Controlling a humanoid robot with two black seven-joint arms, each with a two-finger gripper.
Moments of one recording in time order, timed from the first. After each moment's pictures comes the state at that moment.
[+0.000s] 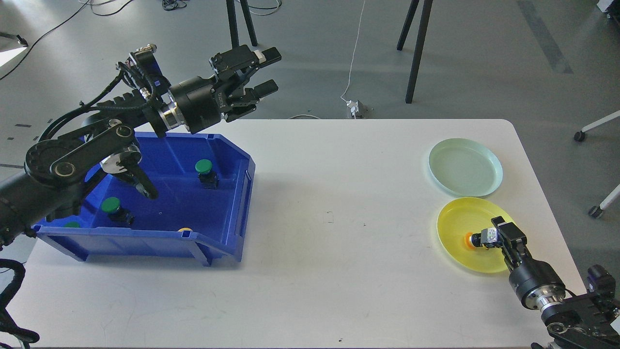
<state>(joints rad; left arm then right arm) -0.95 0.44 -0.45 -0.93 0.73 -0.49 -0.49 0.13 -0.63 0.50 1.18 -0.65 -0.45 0.49</state>
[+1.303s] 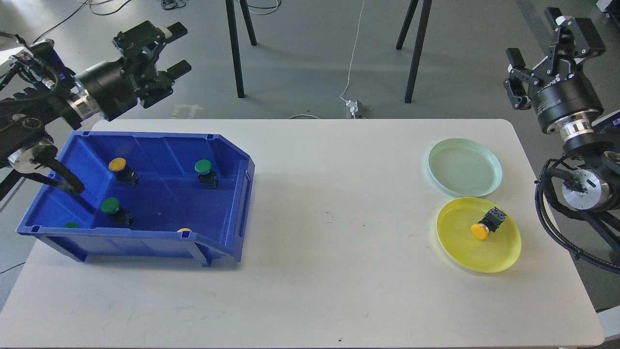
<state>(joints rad) -0.91 0.77 -0.47 -0.90 0.63 -0.49 -0.49 0.62 -0.65 0.81 1.24 -0.27 -0.08 0.49</state>
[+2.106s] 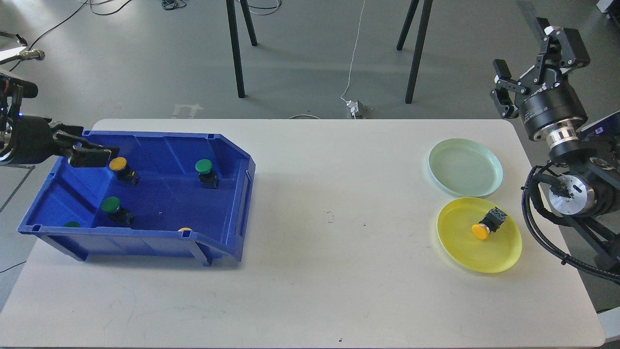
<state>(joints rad) -0.93 1.01 -0.37 -1.07 2.00 -0.49 -0.49 0.57 -0.61 0.81 1.24 -0.26 -0.08 0.49</state>
